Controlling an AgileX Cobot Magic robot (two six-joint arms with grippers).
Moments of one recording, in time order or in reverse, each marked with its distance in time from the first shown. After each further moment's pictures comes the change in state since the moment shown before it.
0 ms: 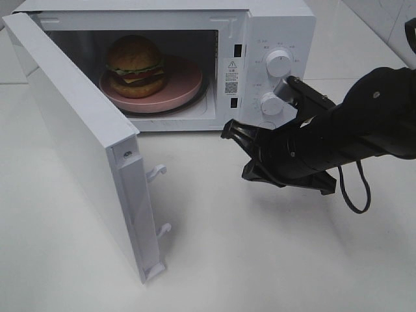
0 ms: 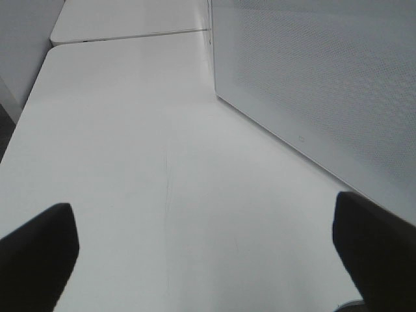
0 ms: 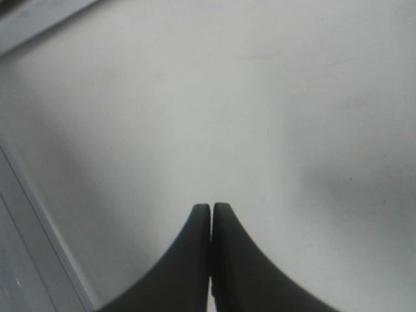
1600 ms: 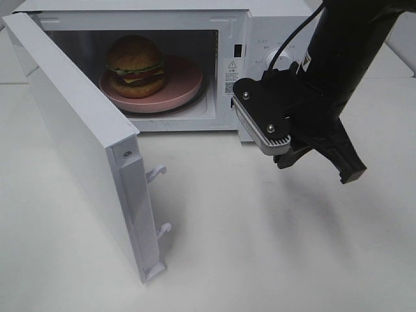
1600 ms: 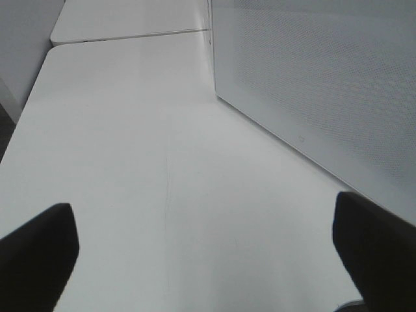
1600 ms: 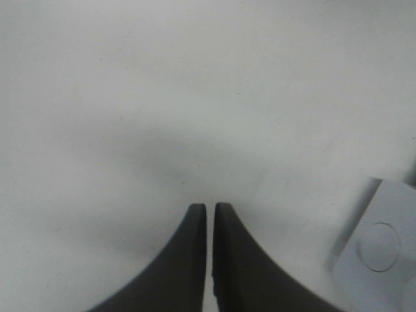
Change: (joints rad) left arm 0.000 0.000 0.000 0.000 0.000 0.000; right arm 0.000 -0.001 -0.434 -0.730 0.884 -1.536
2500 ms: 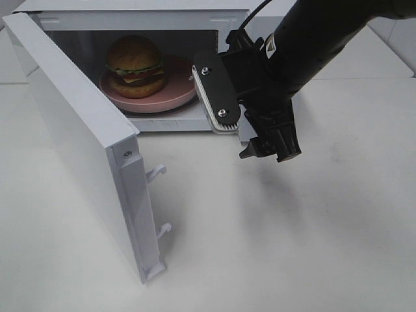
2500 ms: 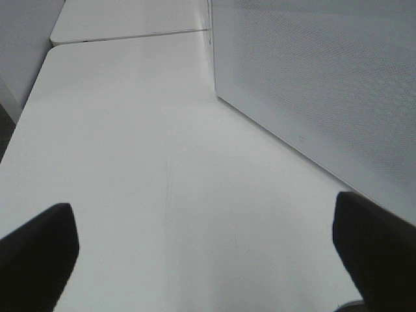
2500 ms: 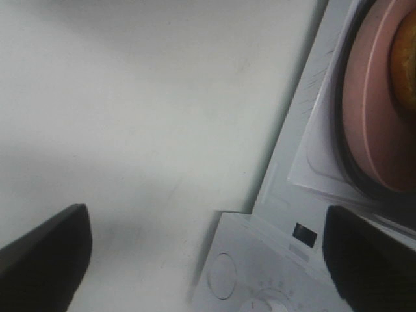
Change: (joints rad) left arm 0.000 0.000 0.000 0.000 0.000 0.000; right arm 0.086 0.003 0.000 -0.069 -0.348 0.120
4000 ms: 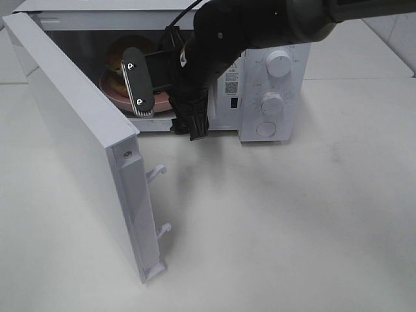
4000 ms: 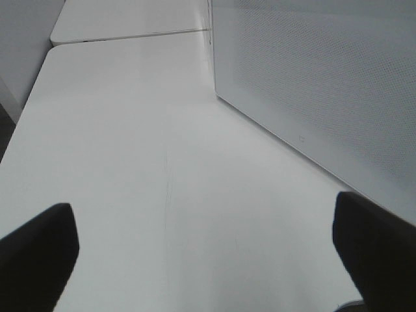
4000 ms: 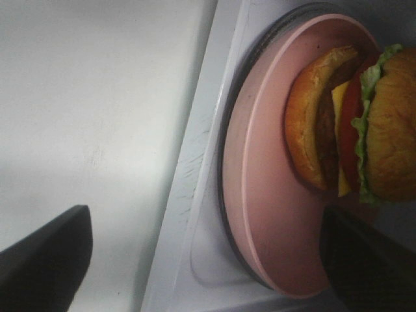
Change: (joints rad) left arm 0.000 0.000 0.000 0.000 0.000 0.000; right arm 0.060 0.420 -0.399 -0.148 -0.184 0.215
